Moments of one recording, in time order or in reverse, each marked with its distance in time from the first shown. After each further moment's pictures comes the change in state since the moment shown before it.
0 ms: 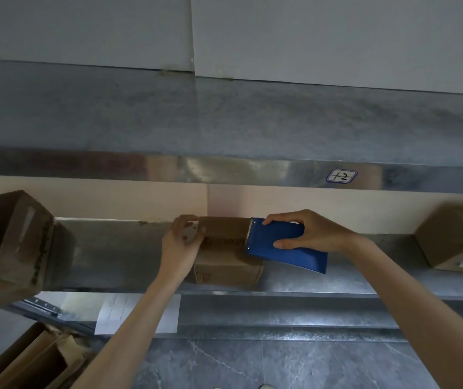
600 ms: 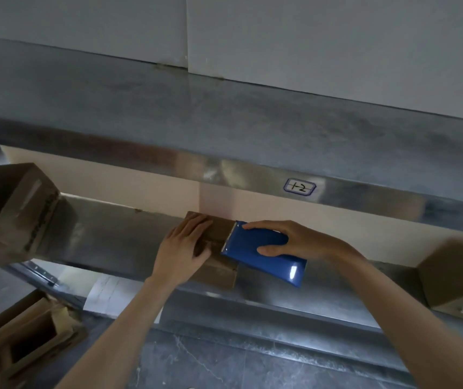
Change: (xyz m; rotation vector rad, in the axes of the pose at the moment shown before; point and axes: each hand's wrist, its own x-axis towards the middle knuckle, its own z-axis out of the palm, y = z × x) left_hand -0.019 0.002 0.041 0.622 -0.058 0.350; right_hand 0.013 0.014 -0.023 -0.068 -0.262 -0.107
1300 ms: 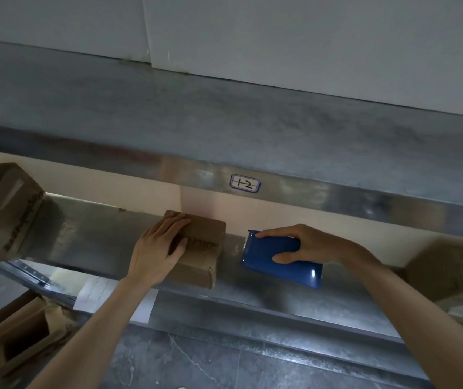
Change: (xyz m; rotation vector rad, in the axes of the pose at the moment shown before) left_hand 0.000 0.004 0.008 0.057 0.013 -0.078; right_hand -0.040 0.056 -0.037 -0.013 -0.045 0.086
